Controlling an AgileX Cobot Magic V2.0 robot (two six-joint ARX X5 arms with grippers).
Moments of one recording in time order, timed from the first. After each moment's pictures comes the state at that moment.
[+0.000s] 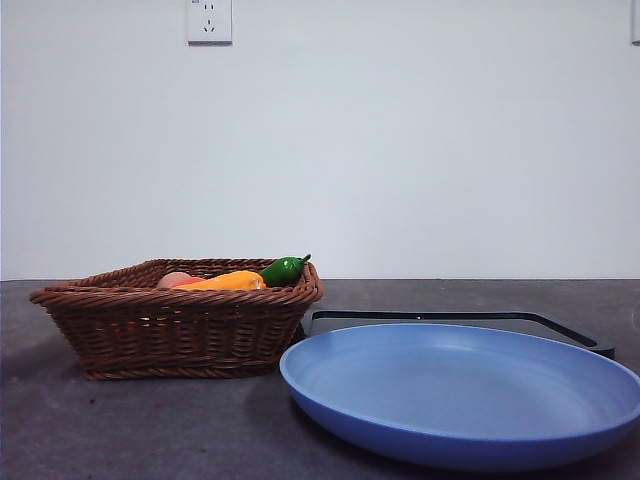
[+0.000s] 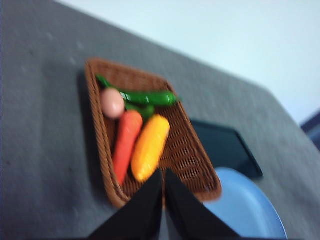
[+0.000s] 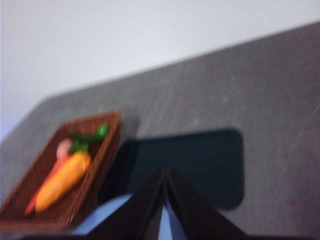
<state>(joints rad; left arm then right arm) 0.11 0.28 0.52 -0.58 0.59 -0.33 -0.07 0.33 0.54 -0.48 -0.44 0.33</state>
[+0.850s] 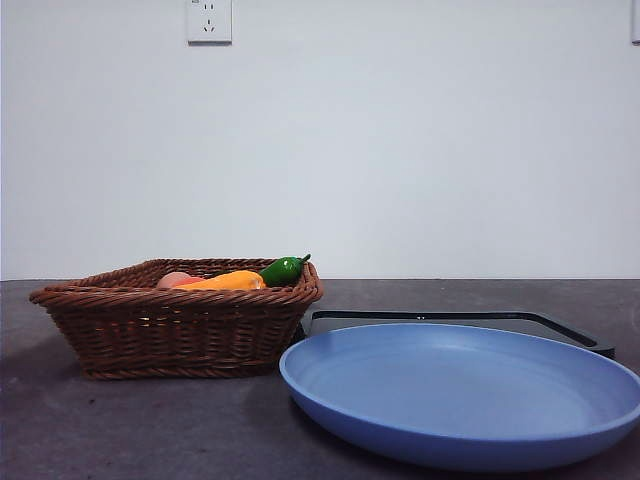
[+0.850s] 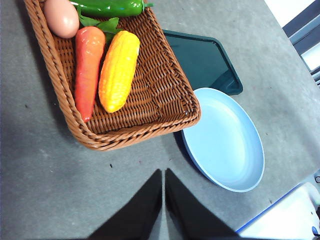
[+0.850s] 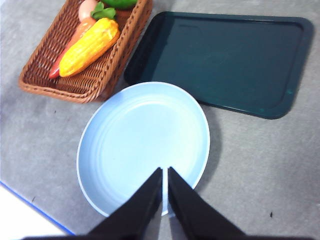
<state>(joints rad) 0.03 0.55 0.65 -0.80 0.69 -0.11 0.08 0.62 0.73 -0.86 -0.52 0.05</state>
